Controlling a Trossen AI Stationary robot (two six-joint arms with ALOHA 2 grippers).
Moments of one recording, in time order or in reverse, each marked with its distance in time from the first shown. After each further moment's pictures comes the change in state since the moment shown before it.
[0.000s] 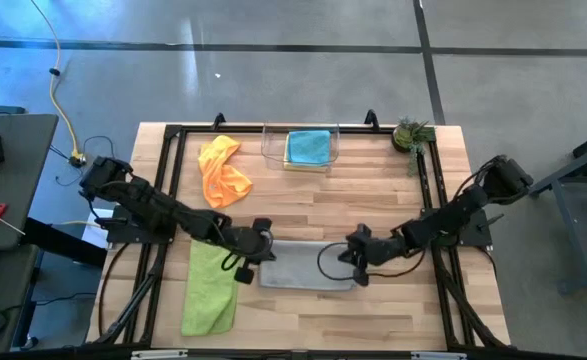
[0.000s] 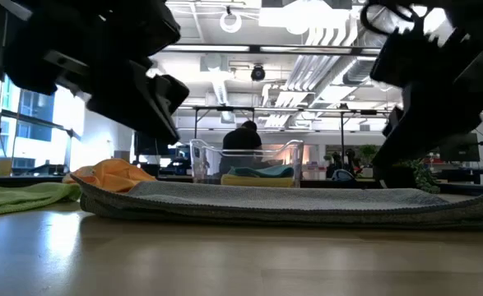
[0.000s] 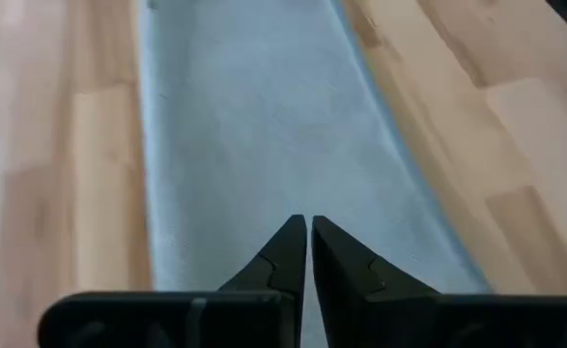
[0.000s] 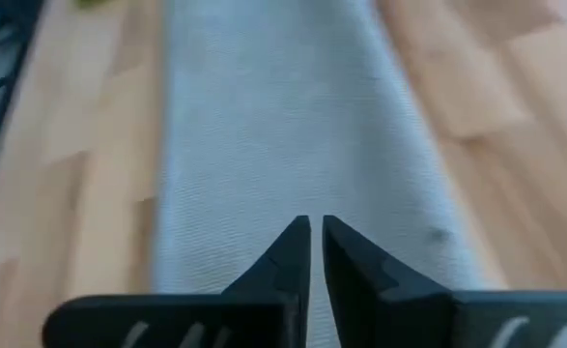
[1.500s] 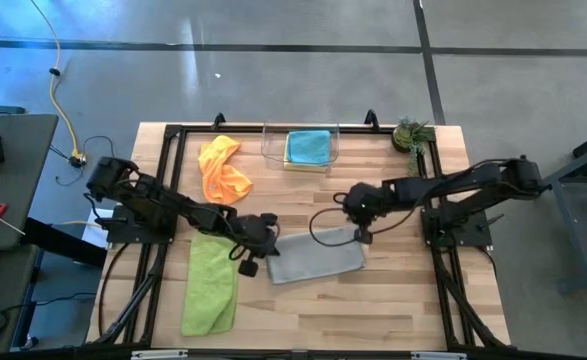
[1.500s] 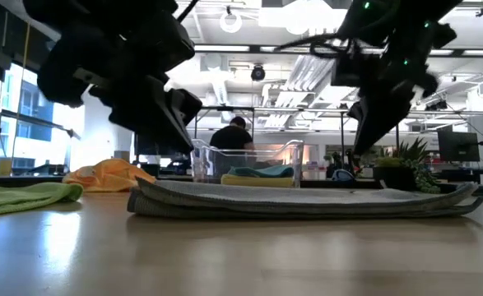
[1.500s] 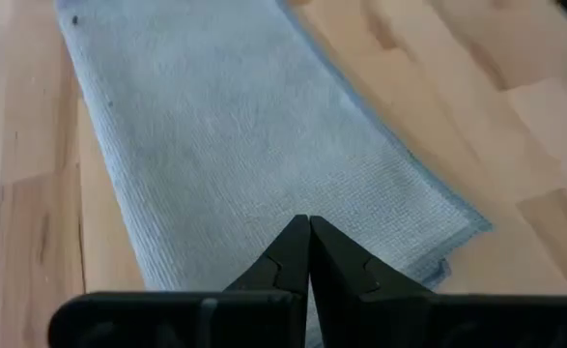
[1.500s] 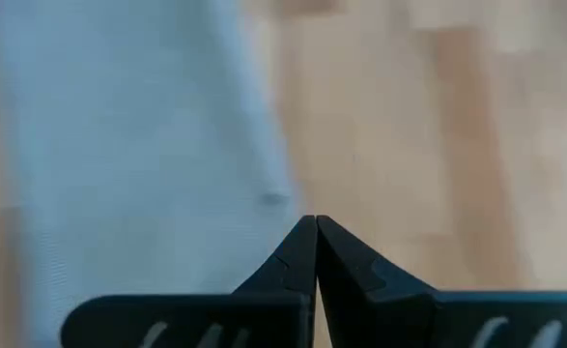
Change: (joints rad) left arm 0.100 0.048 0.000 0.062 0.130 0.067; right arm -0.482 -0.133 0.247 -0.721 -0.286 -0.523
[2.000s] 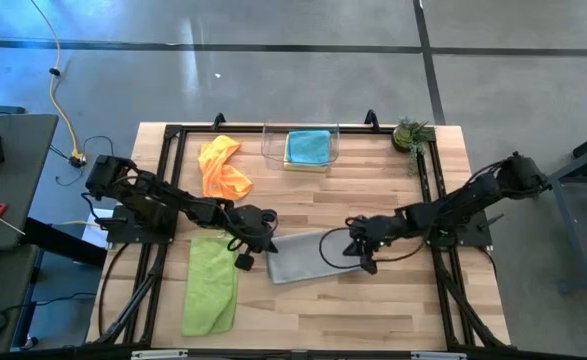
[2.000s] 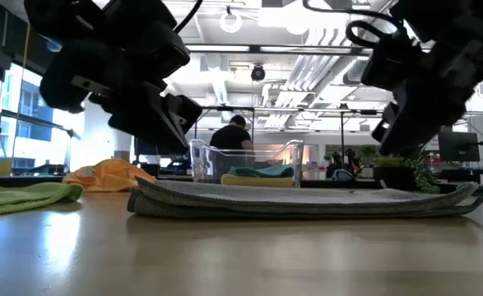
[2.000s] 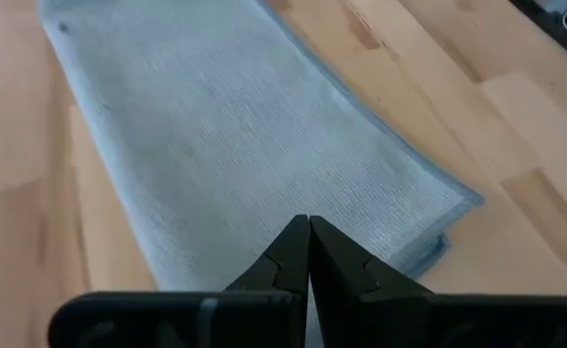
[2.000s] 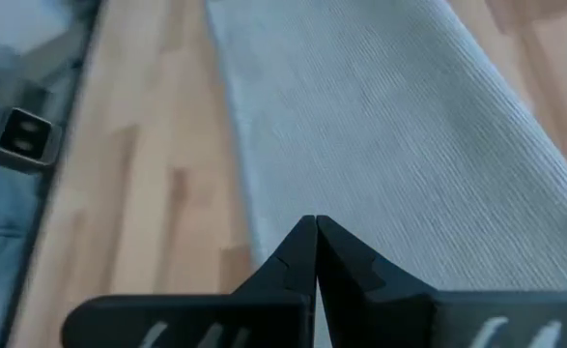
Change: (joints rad) left arm 0.085 -0.020 -0.061 0.070 0.136 0.077; right arm 0.278 -0.016 -0.299 0.651 -0.072 0.397
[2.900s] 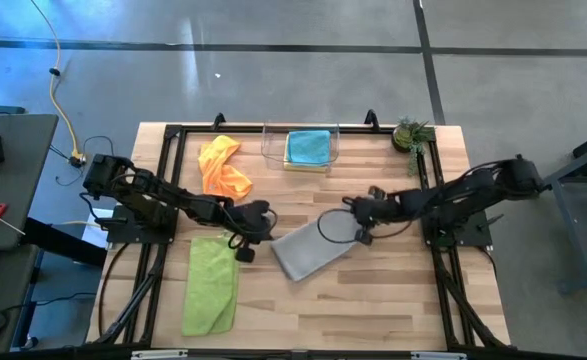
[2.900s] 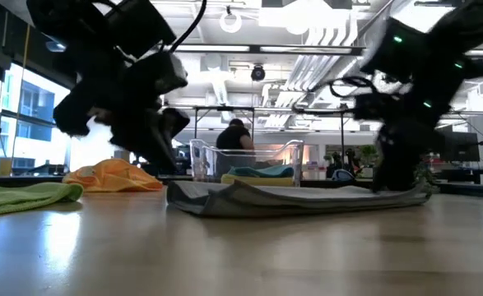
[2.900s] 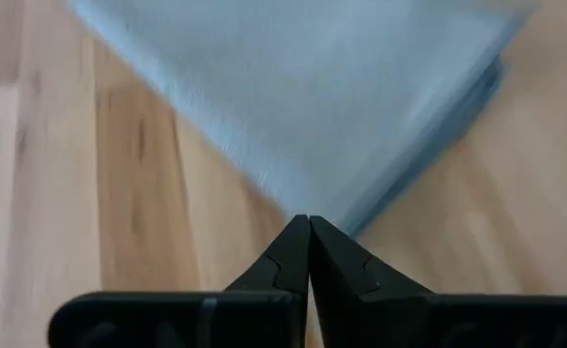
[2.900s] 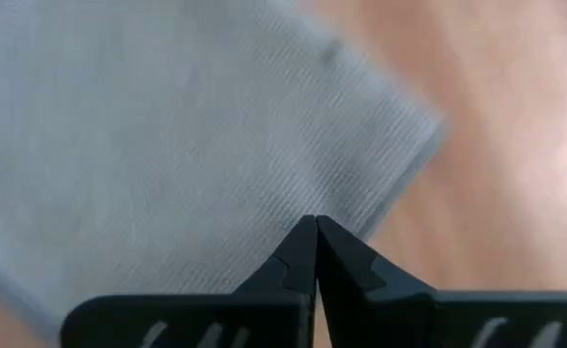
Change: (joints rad) left arm 0.024 -0.024 0.000 -0.158 -0.177 -0.006; right arm -0.219 0.033 0.054 -0.401 0.302 -0.204
